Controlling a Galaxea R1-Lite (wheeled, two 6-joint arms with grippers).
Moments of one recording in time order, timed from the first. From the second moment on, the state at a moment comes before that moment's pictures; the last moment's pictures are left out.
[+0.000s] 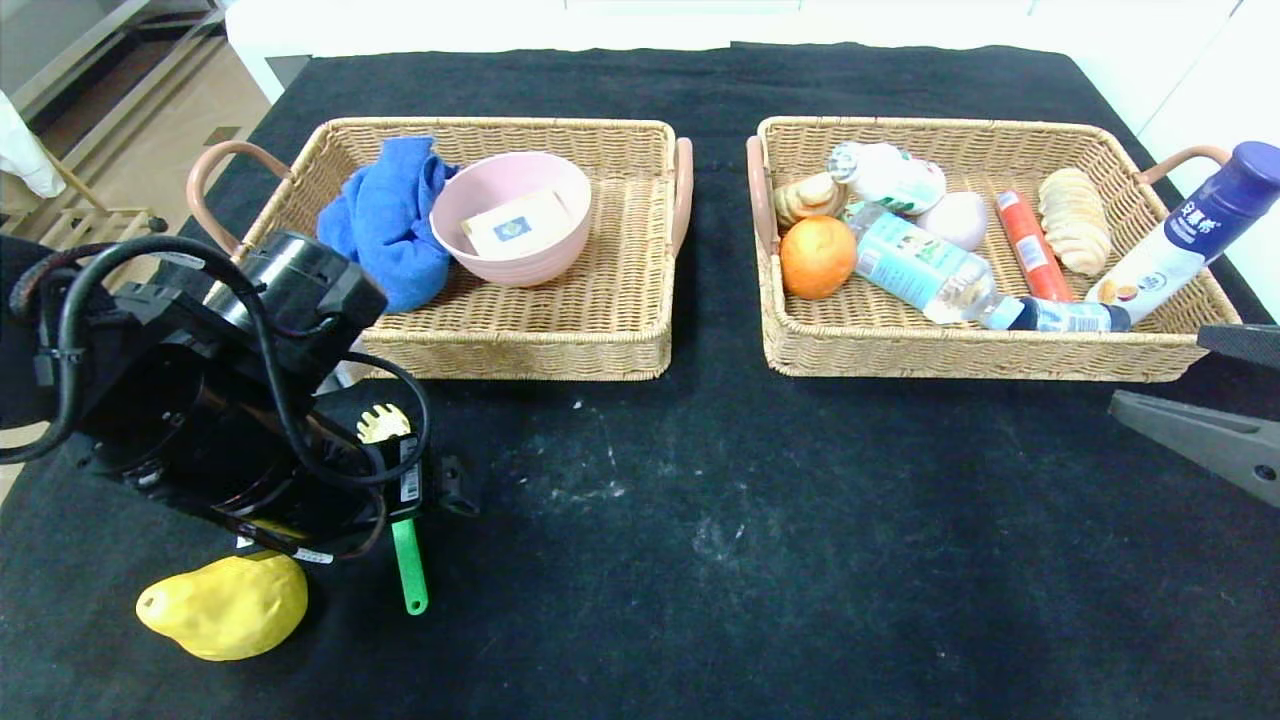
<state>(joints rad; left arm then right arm) -0.36 1.63 -1.30 0.70 0.15 -0.60 0.13 1.10 -0.80 -0.14 0.35 -0.20</state>
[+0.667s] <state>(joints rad) -0.36 1.65 -1.30 0.70 0.16 -0.60 0.13 1.10 -0.80 -0.14 0.35 -0.20</state>
